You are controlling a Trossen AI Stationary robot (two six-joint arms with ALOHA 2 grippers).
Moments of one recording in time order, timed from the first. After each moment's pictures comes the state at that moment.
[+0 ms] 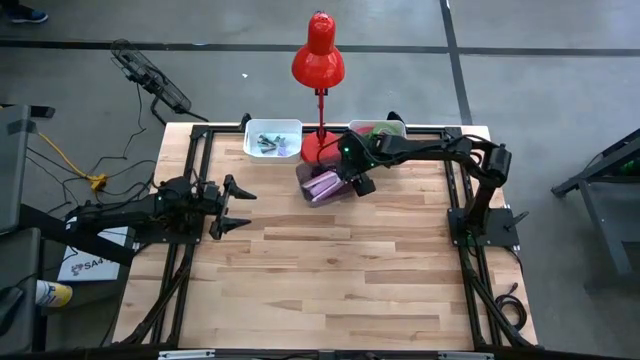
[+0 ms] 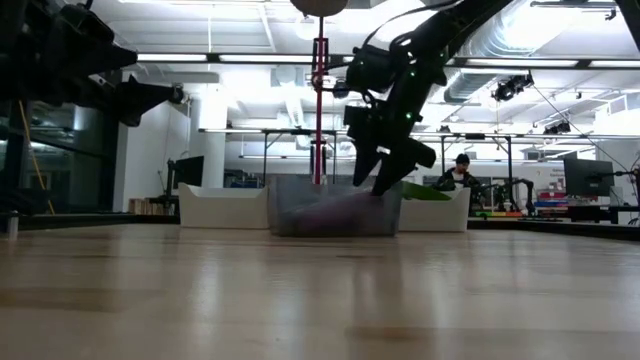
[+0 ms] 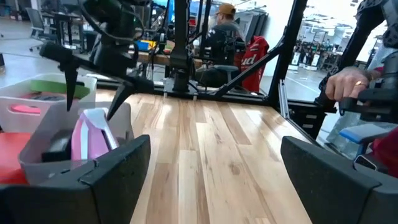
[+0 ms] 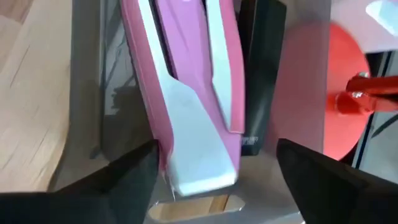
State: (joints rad) left arm 0.16 0.07 0.01 0.09 0.26 -0.14; right arm -0.40 1.80 1.24 -0.48 0.02 -0.81
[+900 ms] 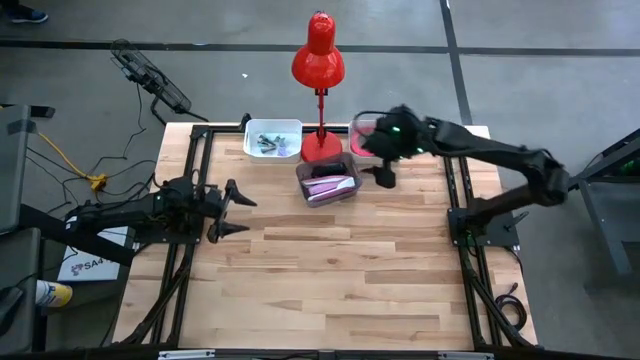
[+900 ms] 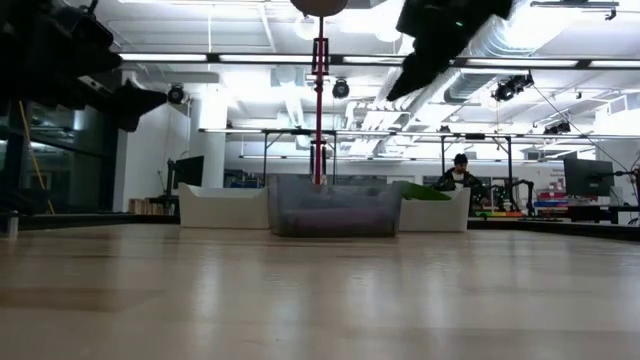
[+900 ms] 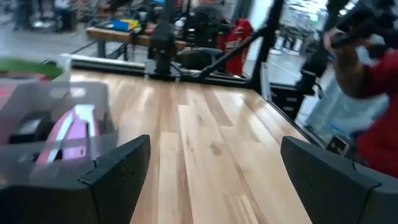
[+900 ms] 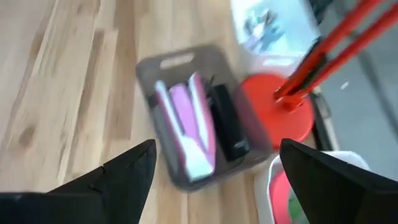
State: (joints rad) left arm 0.16 0.07 0.05 -0.01 0.34 -0.13; right arm -0.45 1.35 1.19 -0.63 -0.19 -0.35
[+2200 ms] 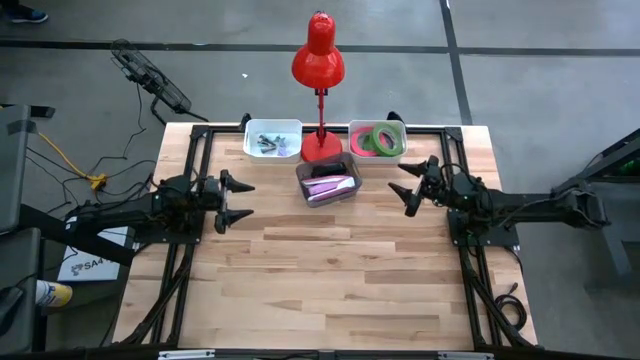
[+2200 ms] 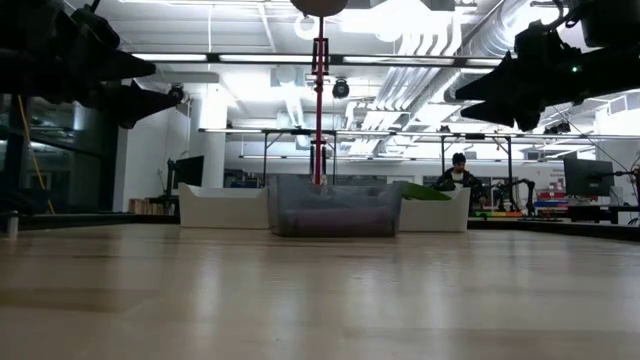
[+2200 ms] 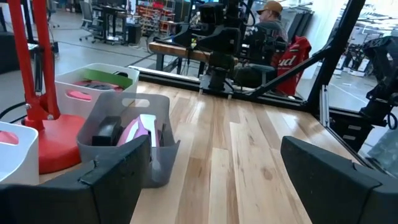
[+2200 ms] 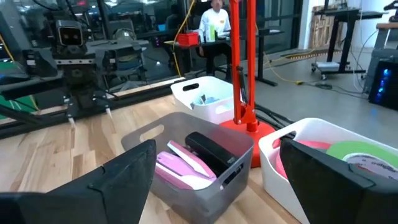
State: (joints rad) left arm 0.16 0.07 0.07 0.00 0.09 -0.16; right arm -0.17 0.53 0.13 0.34 0.30 0.13
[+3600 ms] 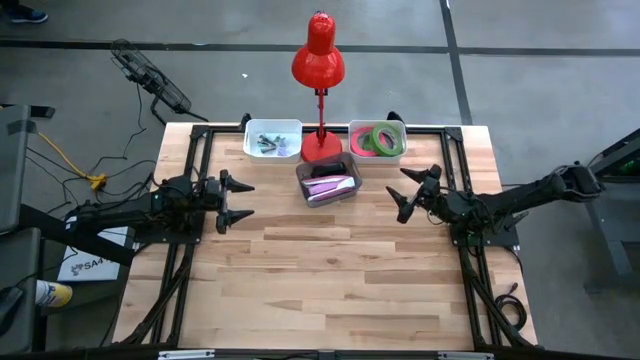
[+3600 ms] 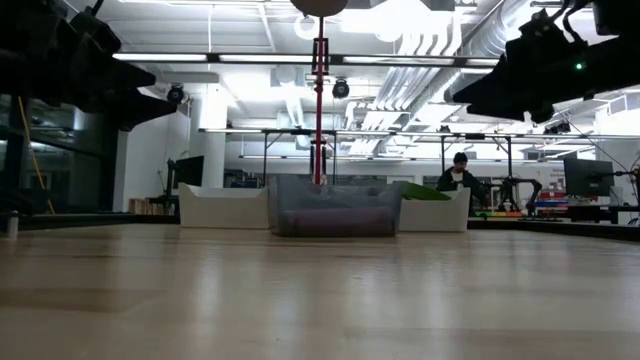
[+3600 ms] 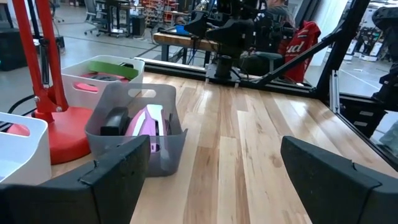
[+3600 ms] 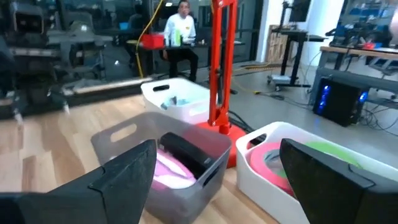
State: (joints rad) left arm 0.16 0.07 0.08 -0.06 0.07 -0.12; right arm 0.16 0.74 0.13 0.54 0.81 0.05
